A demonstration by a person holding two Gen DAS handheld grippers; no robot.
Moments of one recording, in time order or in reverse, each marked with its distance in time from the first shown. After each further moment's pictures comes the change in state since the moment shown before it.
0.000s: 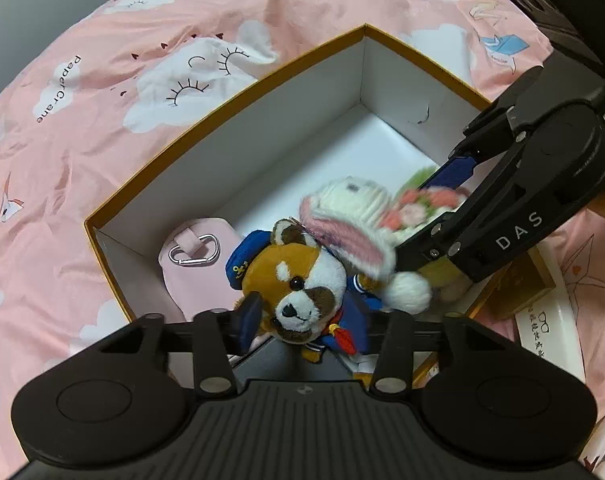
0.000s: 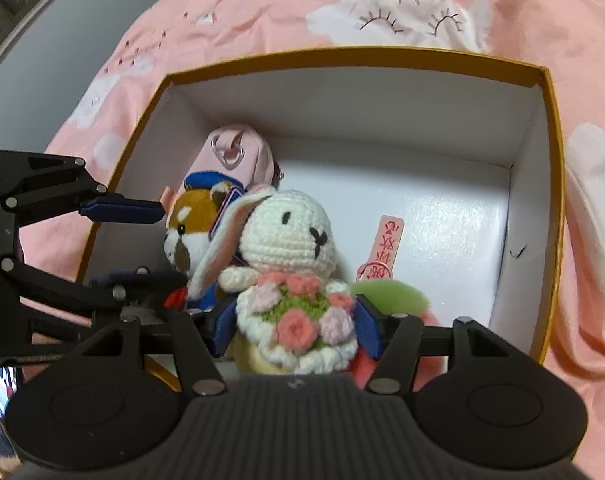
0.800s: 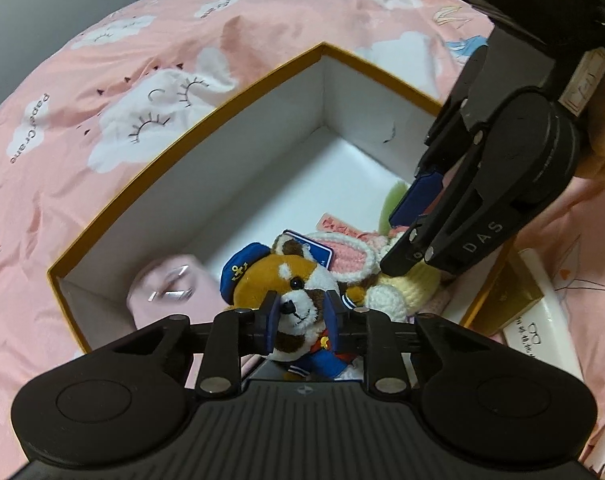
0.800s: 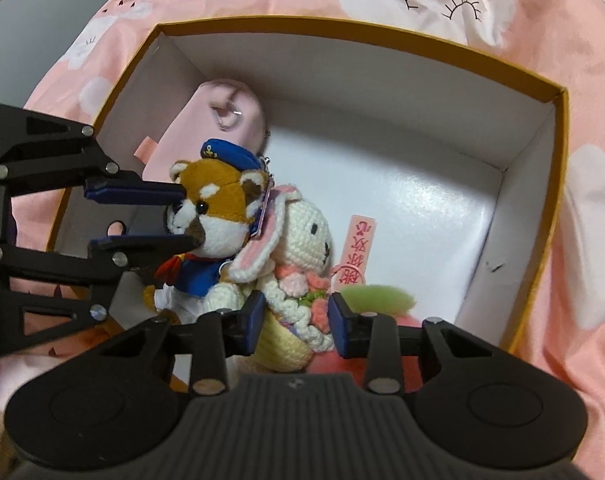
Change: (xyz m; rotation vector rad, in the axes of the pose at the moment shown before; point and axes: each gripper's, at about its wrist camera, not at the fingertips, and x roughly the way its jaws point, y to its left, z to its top) left arm 0.016 -0.016 0.009 0.090 -0.063 -0.041; right arm 0.018 0.002 0.017 -0.123 0.139 -0.062
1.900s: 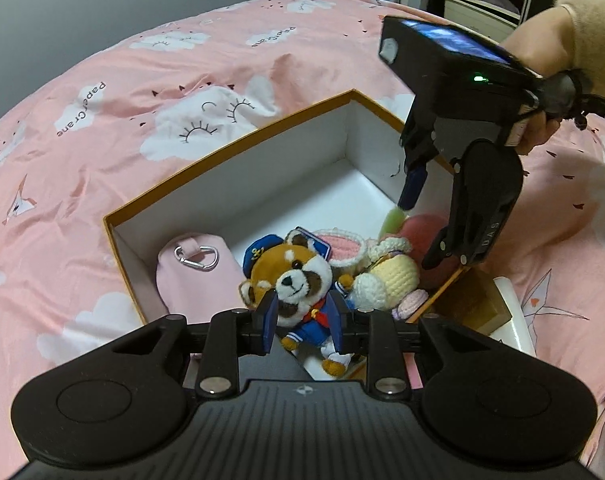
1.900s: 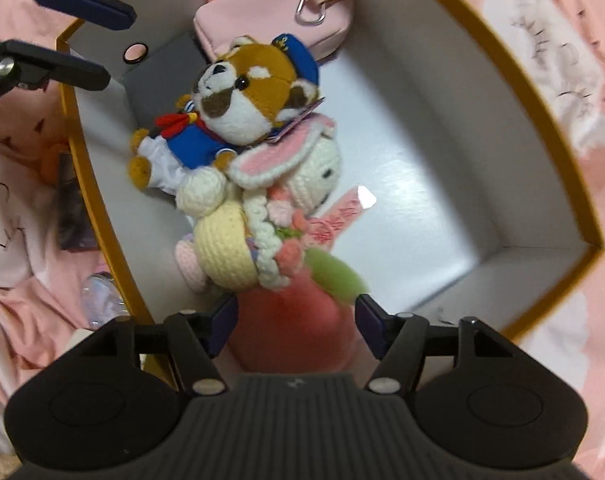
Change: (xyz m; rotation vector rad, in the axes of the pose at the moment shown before) left arm -0.059 -0.005 -0.035 -0.184 -0.130 0.041; right arm 0.017 0.018 0.005 -0.604 0.299 -0.115
